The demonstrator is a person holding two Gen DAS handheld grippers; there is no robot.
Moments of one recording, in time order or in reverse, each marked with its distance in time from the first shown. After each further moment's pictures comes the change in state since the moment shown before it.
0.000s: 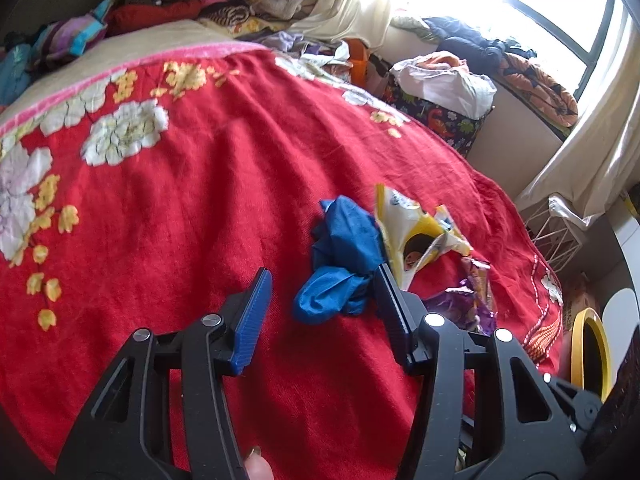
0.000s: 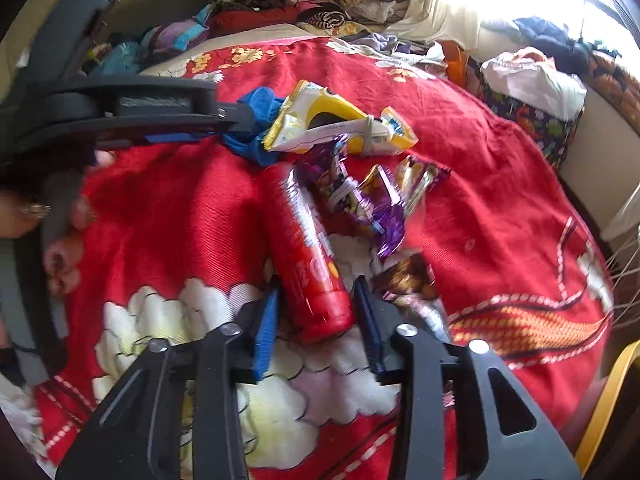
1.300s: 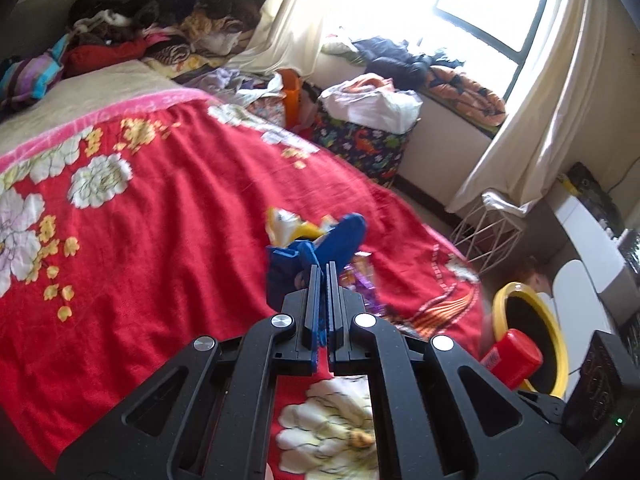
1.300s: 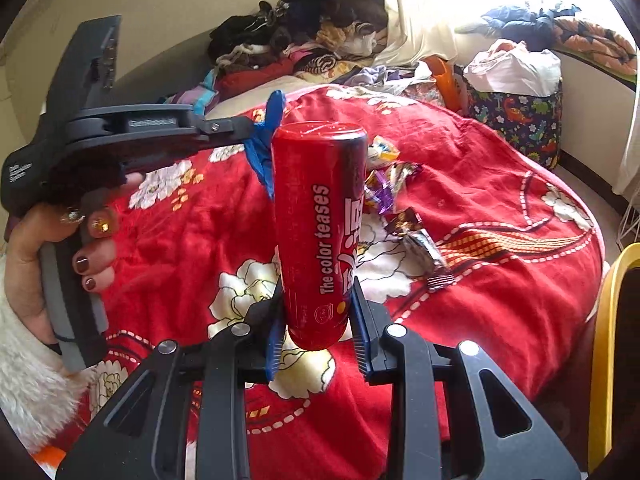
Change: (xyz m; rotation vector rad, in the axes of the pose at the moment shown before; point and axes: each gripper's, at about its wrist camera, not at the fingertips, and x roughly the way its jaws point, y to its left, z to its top) left arm -0.099 -0.044 -0.013 0.132 -0.113 -0.206; right arm -0.108 0.002 -0.048 0.171 -0.178 0.114
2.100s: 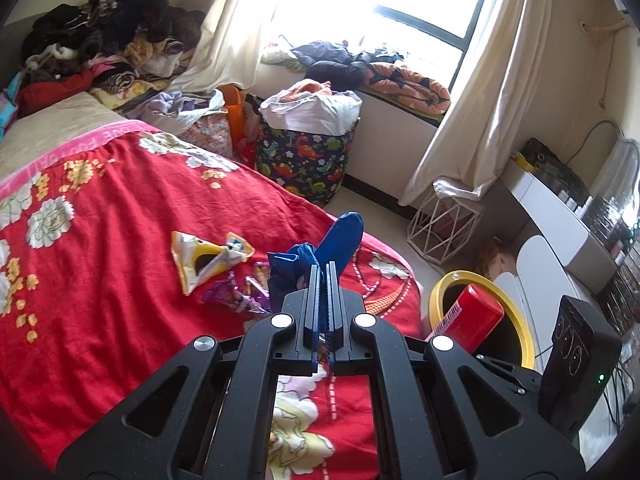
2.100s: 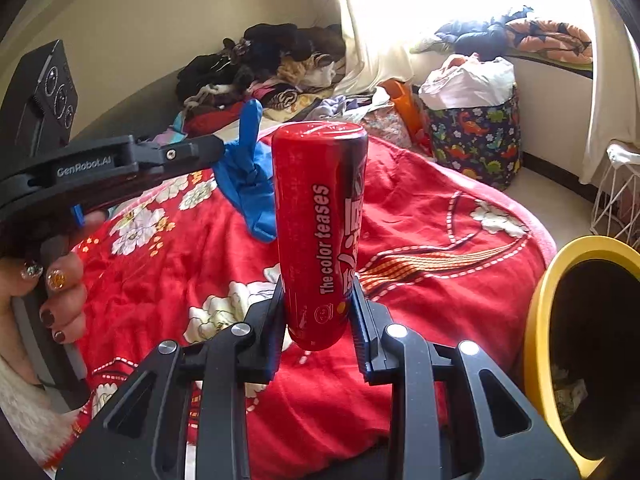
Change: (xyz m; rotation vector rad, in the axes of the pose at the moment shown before) left arm -0.010 -0.078 0.001 0.125 -0.013 -0.127; right arm -0.054 -0.043 0.005 0.097 -0.115 -0.085
